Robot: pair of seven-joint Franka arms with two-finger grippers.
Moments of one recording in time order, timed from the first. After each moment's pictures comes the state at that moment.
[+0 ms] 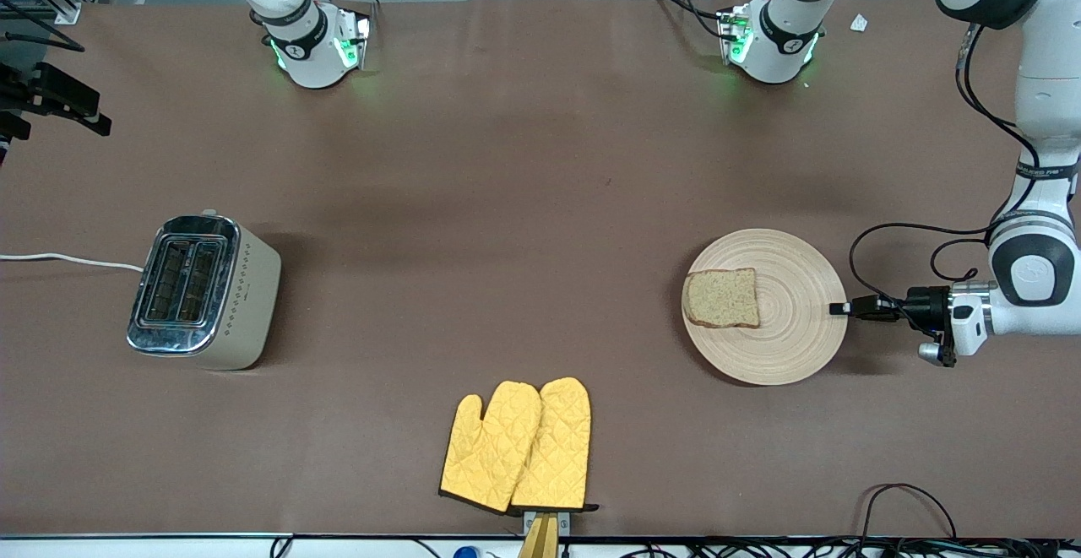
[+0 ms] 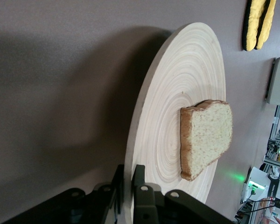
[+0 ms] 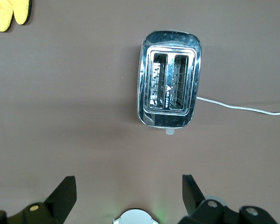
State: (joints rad) left arm 0.42 0.82 -0.17 -1.51 -0.62 1.81 0.68; right arm -0.05 -0.01 0.02 -1.41 0.01 1.33 -0.06
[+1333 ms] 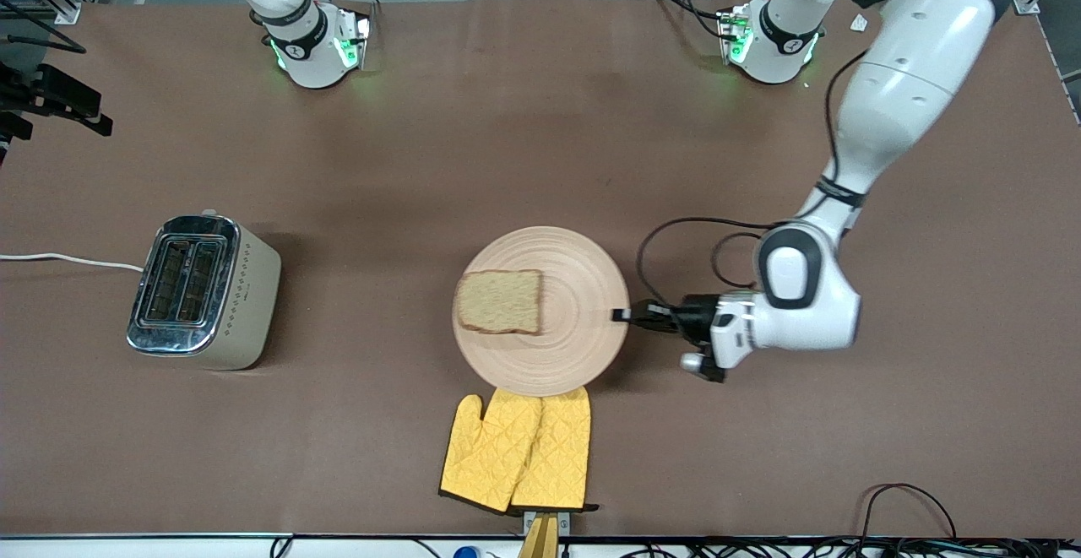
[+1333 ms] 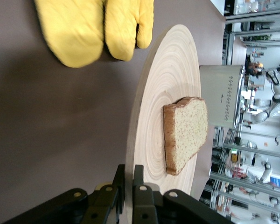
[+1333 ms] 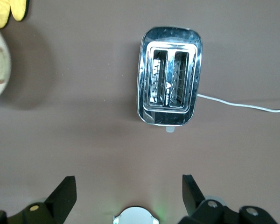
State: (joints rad) left arm -0.07 0.83 -0.41 -1.49 -0.97 2.23 0.41; right arm -0.05 -0.01 0.02 -1.44 0.01 1.33 -0.06
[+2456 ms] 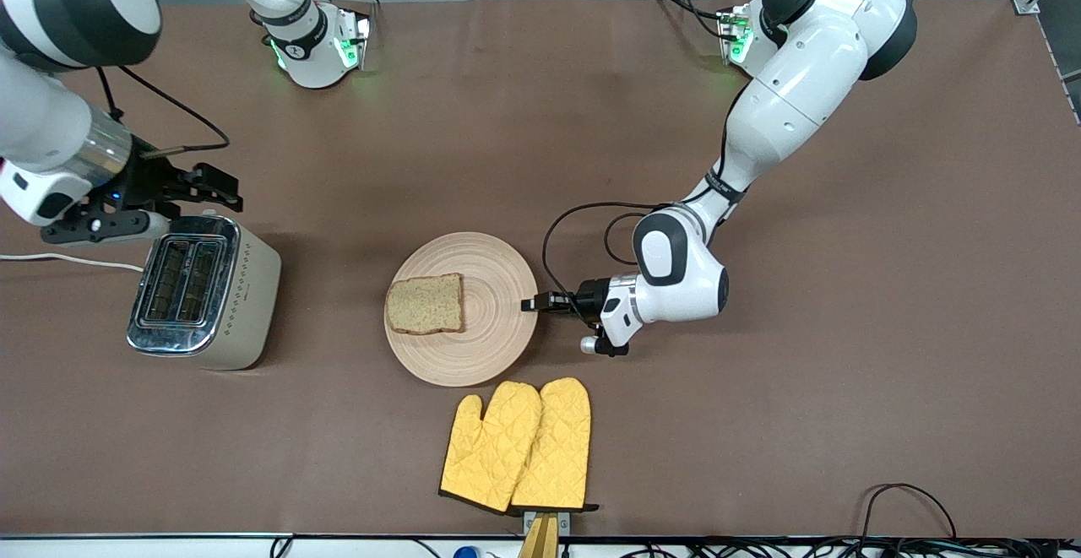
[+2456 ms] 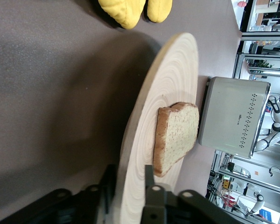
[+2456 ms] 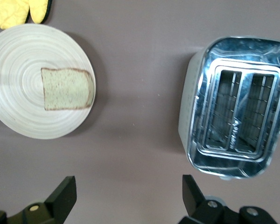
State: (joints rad) left arm -0.28 1.00 -0.41 -1.39 -1.12 2.46 0.37; right arm 0.07 0.03 0.03 -1.78 0.10 1.76 0.00
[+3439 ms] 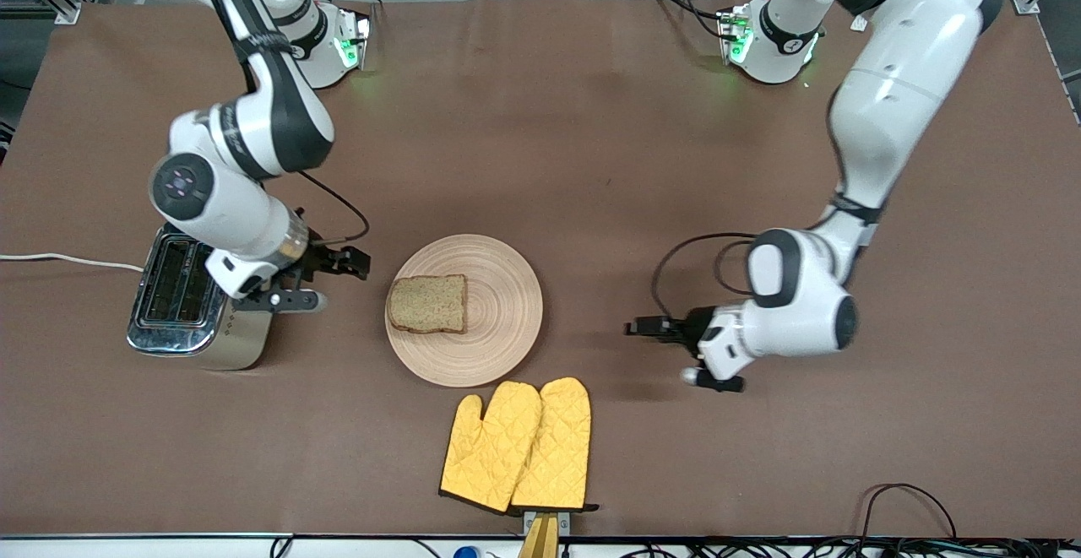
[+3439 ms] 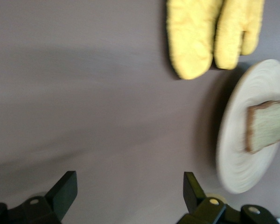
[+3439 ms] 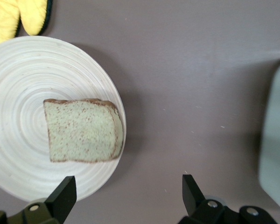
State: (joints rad) left arm 0.04 0.80 -0.39 -1.45 -0.38 2.19 0.13; right arm 0.27 0.33 0.03 -1.85 0.10 2.17 0.25
